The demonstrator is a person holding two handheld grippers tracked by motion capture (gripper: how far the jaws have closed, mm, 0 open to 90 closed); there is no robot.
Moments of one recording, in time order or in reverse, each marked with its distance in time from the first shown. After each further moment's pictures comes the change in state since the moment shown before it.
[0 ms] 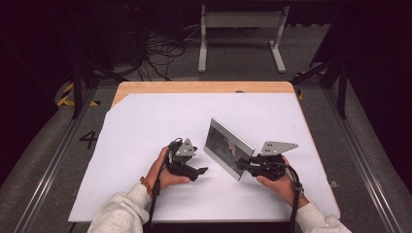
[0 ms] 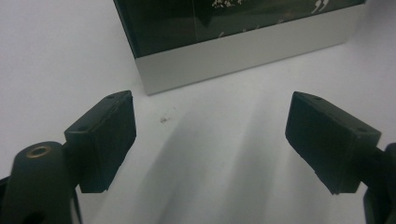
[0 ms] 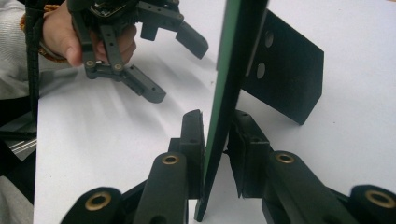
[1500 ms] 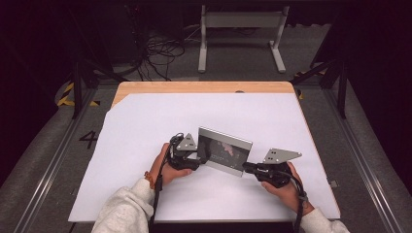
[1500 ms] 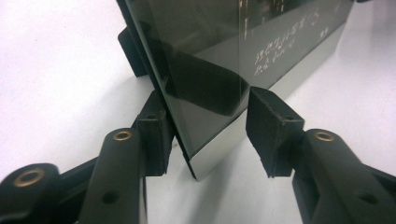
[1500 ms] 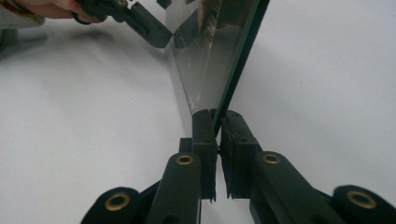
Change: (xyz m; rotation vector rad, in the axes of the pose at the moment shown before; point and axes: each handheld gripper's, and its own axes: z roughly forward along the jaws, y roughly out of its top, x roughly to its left) left arm 0.005 0.006 -0.003 -0.011 -0.009 0.005; right arm 0.009 -0.017 -0.012 0.068 -0.147 -0.037
